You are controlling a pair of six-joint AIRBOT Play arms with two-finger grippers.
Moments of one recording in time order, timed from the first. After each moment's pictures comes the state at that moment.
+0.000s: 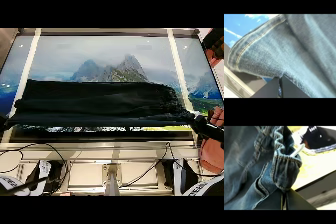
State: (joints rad) left arm 1.04 -0.83 0.68 1.08 -0.95 -1.16; right arm -1.04 -0.66 0.54 -0.87 1.36 1.17
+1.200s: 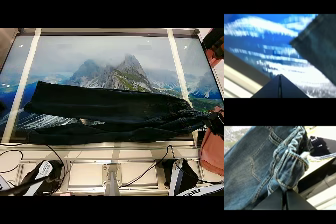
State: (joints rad) left arm 0.73 -0.96 0.95 1.47 -1.07 -1.37; right arm -1.04 -0.56 0.75 -1.00 1.48 1.32
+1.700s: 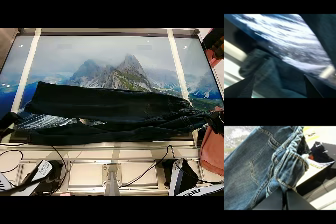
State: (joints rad) left arm 0.83 -1.00 0.83 1.28 -1.30 -1.39; right arm -1.04 -0.56 0.75 -1.00 1.44 1.32
